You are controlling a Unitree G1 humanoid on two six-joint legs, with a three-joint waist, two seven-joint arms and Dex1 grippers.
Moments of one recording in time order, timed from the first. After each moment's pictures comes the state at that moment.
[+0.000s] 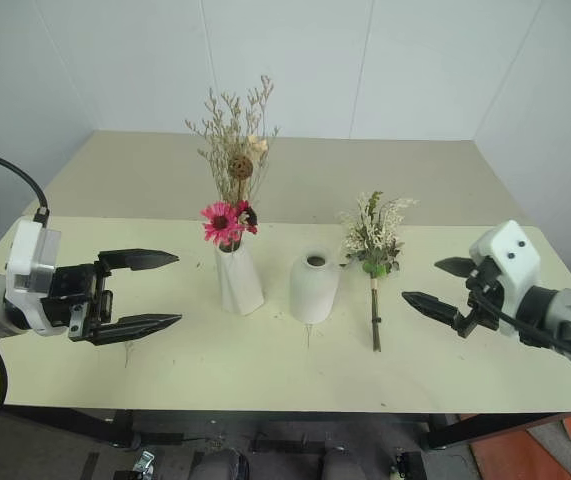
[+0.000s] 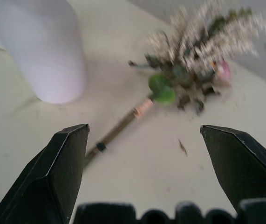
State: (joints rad) left arm -0.20 0.89 0.35 -0.45 -0.80 0.50 -1.20; right arm -0.16 -1.06 -0.33 -0.38 0.66 0.91 0.71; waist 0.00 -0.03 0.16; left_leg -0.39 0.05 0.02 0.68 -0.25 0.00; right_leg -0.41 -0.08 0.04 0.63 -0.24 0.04
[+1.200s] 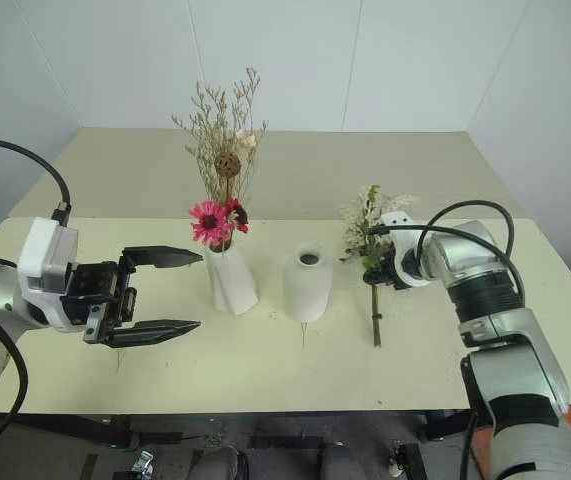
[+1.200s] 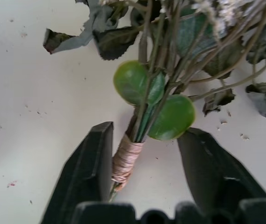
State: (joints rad) left arm -0.27 0.86 0.25 -0.46 -0.82 0.46 -1.19; right arm -0.97 -0.65 0.26 0.44 0.31 1.23 0.59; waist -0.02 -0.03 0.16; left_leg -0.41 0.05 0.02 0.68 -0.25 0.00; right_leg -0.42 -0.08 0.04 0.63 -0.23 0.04
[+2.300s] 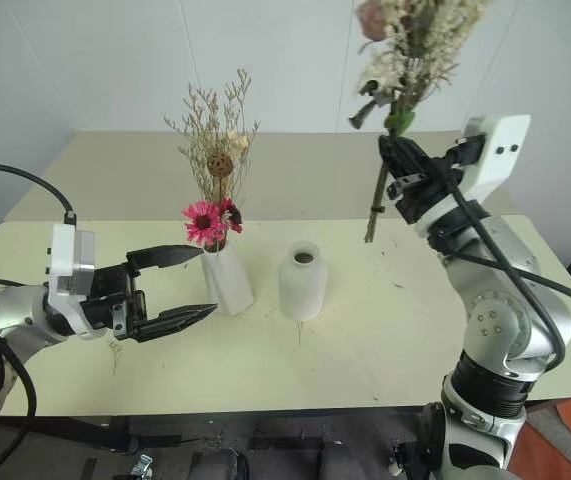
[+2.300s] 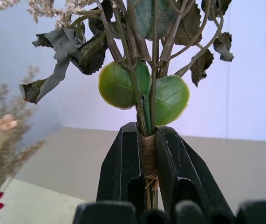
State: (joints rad) left arm -0.18 0.82 0.26 -0.57 -0.83 0.53 -0.91; right arm -0.66 -0.30 -0.37 -0.51 0.58 0.83 0.32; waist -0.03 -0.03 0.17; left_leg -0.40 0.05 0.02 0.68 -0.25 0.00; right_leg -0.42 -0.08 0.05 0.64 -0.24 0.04
